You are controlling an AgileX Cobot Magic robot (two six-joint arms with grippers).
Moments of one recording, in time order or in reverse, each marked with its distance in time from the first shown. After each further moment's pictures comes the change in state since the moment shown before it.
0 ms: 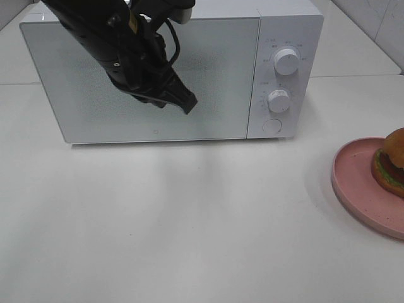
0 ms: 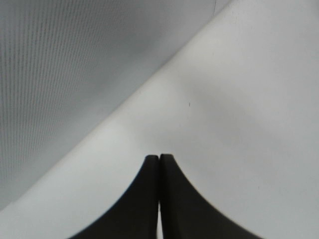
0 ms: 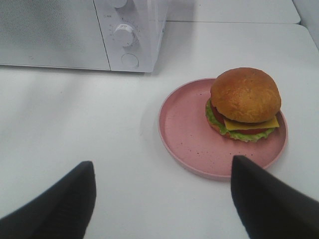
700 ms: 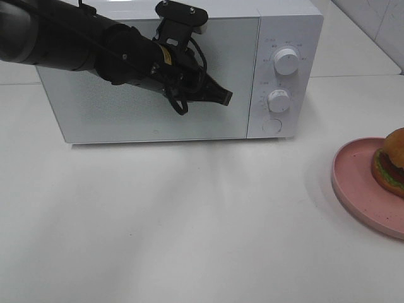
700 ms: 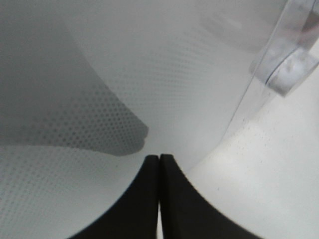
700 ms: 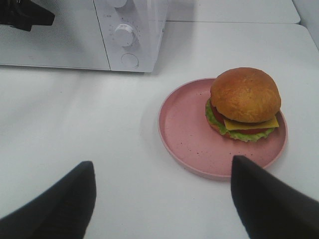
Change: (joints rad) left arm 0.050 0.244 0.009 -0.080 -0.628 -0.016; right arm 0.000 0.000 0.000 0.000 0.000 0.000
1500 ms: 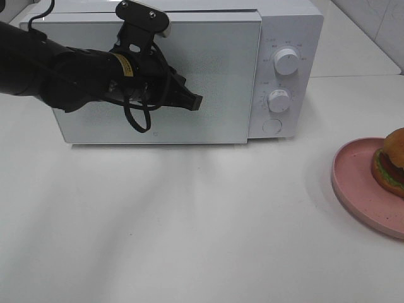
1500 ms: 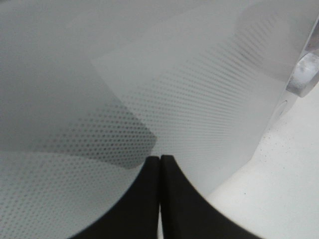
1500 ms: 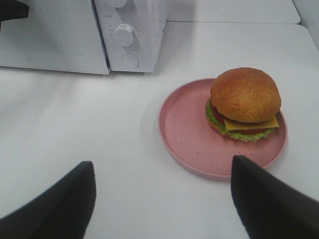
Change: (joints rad) left arm 0.069 -0.111 0.253 0.022 -0.322 0.017; right arm 0.000 0.000 0.000 0.000 0.000 0.000
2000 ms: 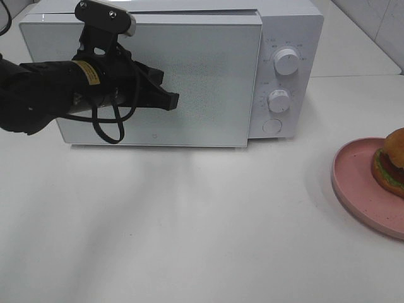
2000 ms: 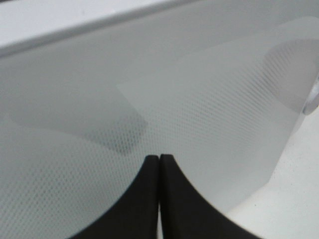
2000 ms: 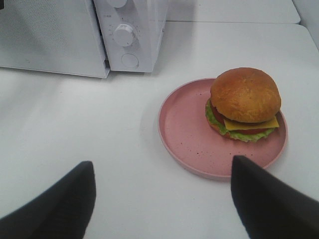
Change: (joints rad) left arm 0.024 -0.107 0.195 -0.032 -0.217 0.000; right arm 0.000 0.000 0.000 0.000 0.000 0.000
